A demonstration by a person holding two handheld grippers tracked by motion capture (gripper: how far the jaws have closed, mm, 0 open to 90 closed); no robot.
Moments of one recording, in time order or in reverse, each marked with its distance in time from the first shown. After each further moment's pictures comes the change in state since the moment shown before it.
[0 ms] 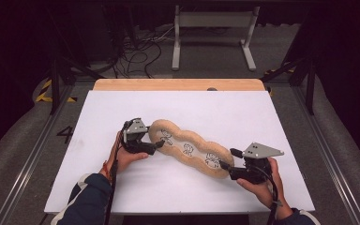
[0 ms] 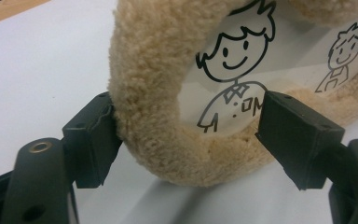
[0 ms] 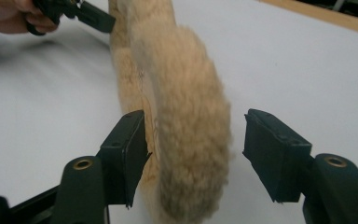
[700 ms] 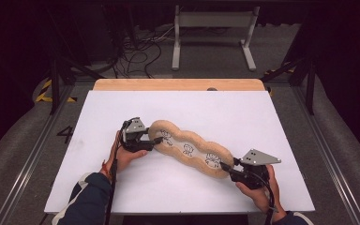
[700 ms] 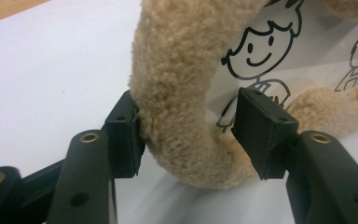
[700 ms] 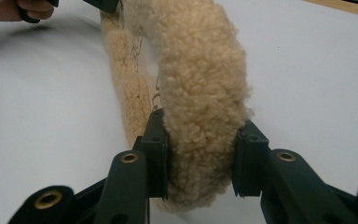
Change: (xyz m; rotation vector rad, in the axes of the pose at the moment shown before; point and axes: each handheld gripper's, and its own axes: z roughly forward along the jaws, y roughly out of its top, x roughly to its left) left arm 0.005 -0.004 0.001 0.006 0.016 -0.003; right arm 0.004 -0.016 0.008 -0.010 -0.019 -0.001
